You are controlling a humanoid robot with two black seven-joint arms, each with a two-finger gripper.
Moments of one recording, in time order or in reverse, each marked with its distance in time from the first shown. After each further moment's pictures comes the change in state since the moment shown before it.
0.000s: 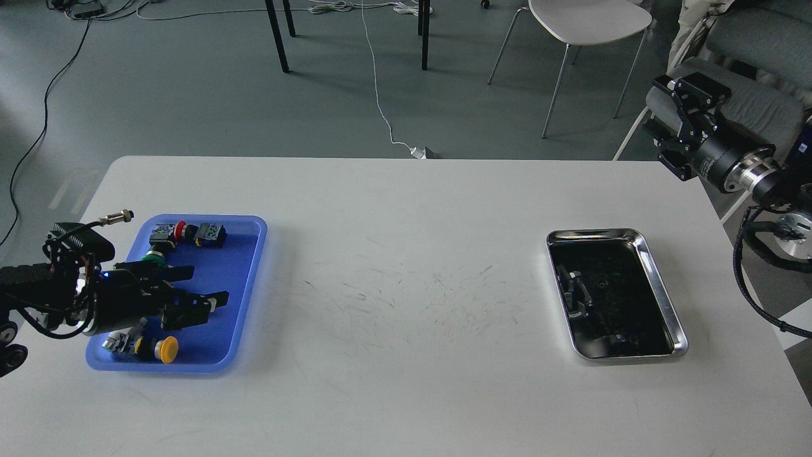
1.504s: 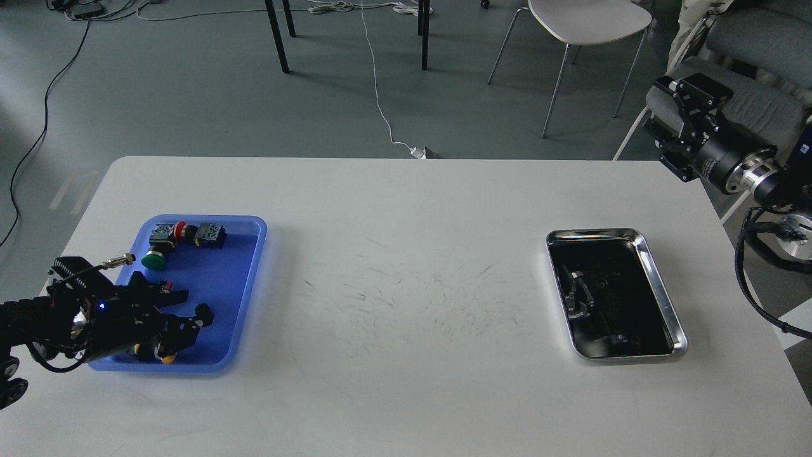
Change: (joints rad) left arm 0.024 -0.072 0.107 0.153 0.057 0.188 0.000; right arm -0.002 -0.004 -0.002 0.000 0.000 0.002 0.000
